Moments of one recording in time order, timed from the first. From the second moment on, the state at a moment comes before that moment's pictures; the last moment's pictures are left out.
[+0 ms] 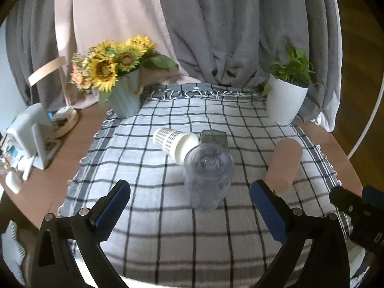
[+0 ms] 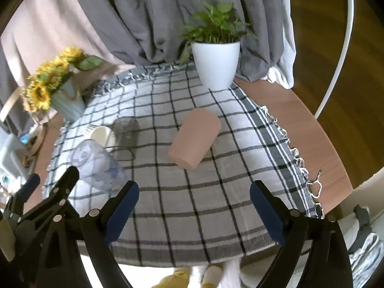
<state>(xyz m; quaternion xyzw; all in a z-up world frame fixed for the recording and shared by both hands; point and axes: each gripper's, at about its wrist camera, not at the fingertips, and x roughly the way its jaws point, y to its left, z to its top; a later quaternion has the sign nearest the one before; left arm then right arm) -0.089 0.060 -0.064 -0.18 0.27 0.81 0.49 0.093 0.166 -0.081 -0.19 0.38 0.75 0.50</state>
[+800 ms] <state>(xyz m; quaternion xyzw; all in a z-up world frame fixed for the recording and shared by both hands) -0.056 -0.019 -0.011 -0.13 0.25 0.84 0.47 0.112 0.085 -0.024 -0.11 0.28 0.82 0.49</state>
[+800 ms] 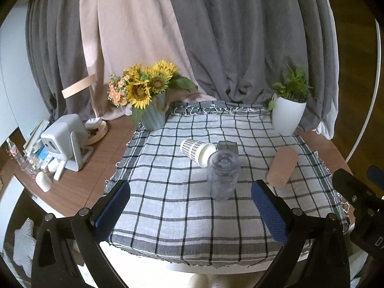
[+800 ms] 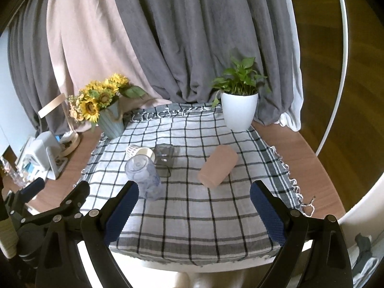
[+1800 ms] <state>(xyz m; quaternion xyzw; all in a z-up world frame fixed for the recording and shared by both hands) -0.046 -0.019 -0.008 -0.11 0.25 0.84 0.46 0.121 0.081 -0.023 -0.10 0.27 0.82 0.50</state>
